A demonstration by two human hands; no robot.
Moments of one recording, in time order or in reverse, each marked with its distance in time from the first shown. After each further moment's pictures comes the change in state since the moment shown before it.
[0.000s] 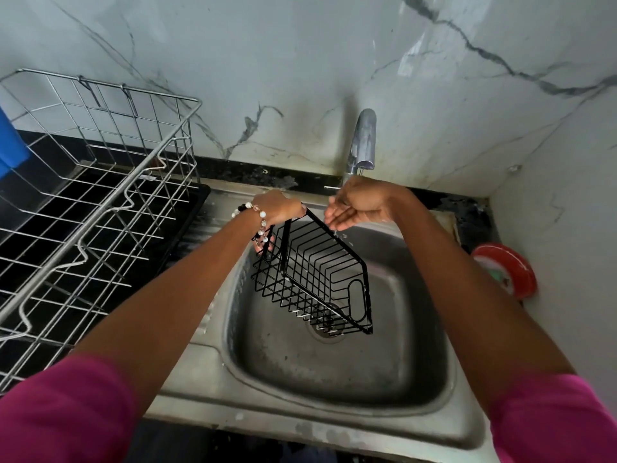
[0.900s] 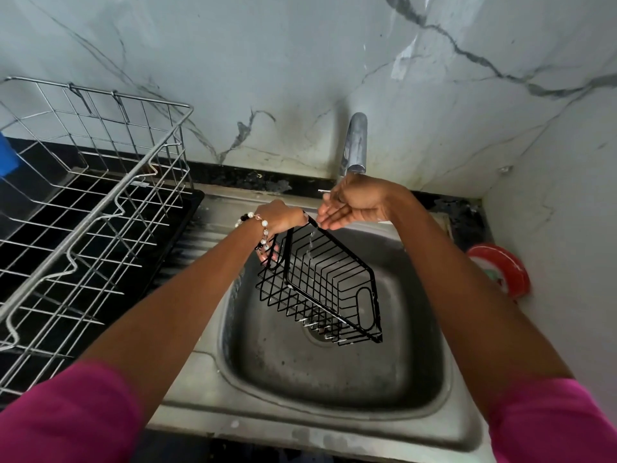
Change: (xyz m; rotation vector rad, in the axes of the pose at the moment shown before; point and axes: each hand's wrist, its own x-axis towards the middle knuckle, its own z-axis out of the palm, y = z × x) left_hand 0.014 -0.001 0.014 -0.015 -0.062 -0.034; right_hand -0.006 -0.004 -0.006 0.070 -0.050 -0.032
